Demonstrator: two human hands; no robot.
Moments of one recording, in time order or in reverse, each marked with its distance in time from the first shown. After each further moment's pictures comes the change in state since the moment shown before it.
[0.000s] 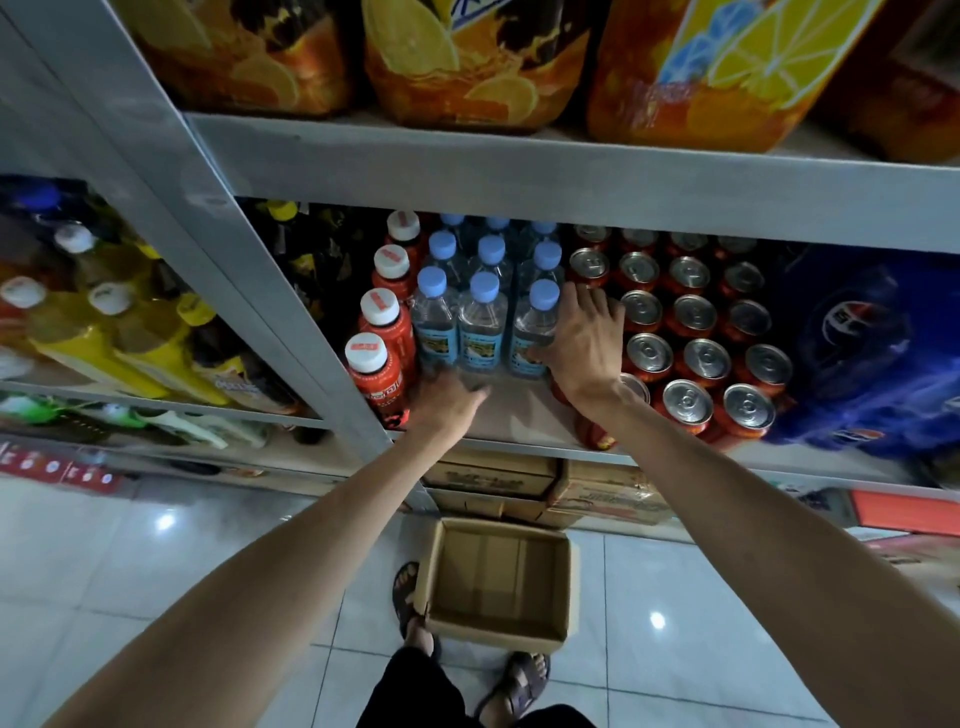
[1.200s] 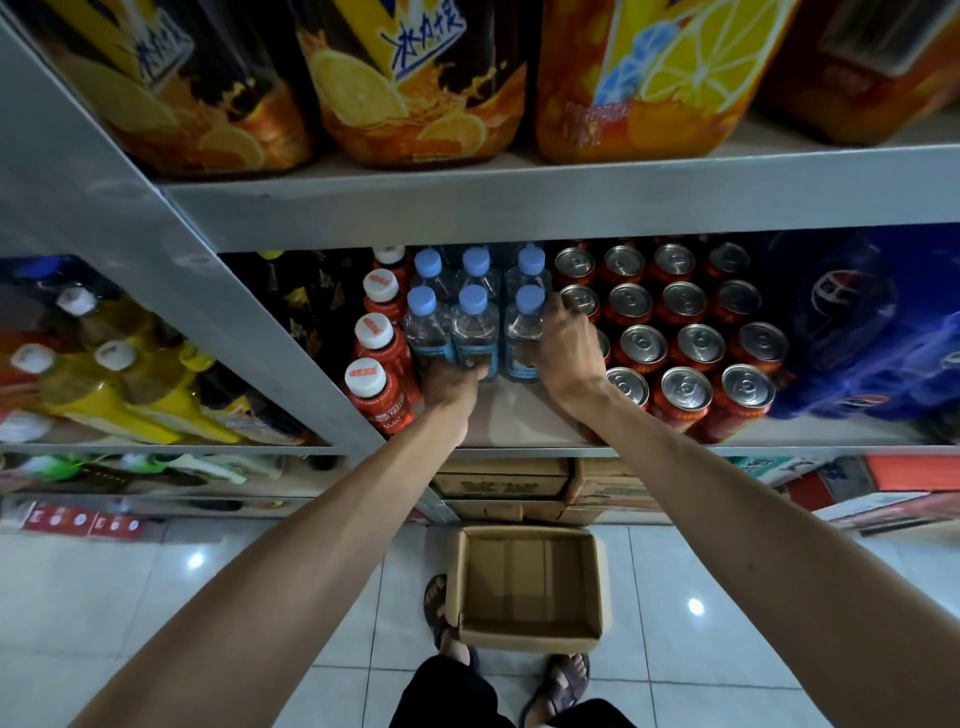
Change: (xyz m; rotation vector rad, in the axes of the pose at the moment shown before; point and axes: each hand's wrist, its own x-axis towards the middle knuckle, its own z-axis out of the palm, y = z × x) left_hand 0.013 0.032 -0.011 -0.718 0.092 -0.295; right_hand -0.007 -0.025 -0.027 0.320 -0.181 0.195
